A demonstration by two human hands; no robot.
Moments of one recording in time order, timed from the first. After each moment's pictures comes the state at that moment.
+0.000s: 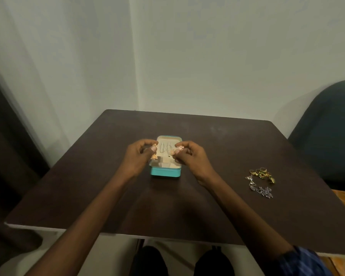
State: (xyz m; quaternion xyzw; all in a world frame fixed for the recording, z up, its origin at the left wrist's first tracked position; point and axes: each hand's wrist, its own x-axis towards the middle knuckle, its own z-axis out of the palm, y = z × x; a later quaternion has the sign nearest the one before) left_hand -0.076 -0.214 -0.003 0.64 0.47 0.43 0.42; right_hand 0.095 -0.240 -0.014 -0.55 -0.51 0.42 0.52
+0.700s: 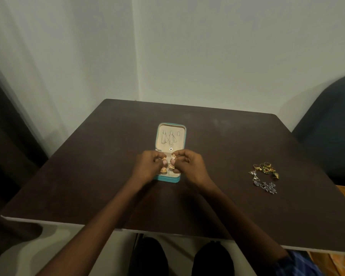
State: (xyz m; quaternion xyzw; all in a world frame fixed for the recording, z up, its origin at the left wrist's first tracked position) left_hand -0.064 -0.193 -0.066 0.71 0.54 0.30 0.35; right_hand 0.084 -0.236 -0.064 -0.56 -0.47 0.45 0.51
